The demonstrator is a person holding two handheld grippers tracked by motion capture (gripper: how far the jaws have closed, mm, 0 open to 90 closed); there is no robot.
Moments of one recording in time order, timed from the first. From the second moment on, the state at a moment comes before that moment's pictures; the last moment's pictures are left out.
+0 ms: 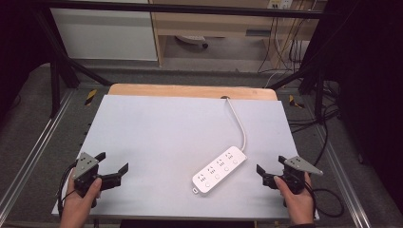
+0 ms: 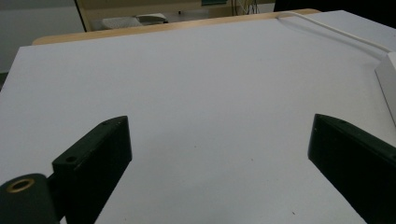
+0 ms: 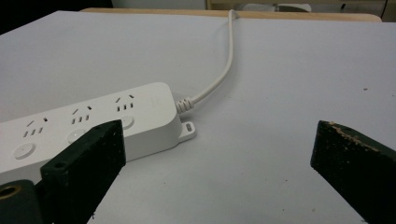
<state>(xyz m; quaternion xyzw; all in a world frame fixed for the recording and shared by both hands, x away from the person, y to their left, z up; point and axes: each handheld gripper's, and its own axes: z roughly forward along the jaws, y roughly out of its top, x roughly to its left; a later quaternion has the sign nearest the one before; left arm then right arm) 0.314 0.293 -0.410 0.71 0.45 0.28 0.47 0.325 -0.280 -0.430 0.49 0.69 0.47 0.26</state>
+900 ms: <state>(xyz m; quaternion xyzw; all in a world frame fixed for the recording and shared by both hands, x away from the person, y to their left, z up) 0.315 0.293 -0.411 0.71 0.45 0.28 0.47 0.317 -0.269 -0.406 0.46 0.67 0.51 0.27</state>
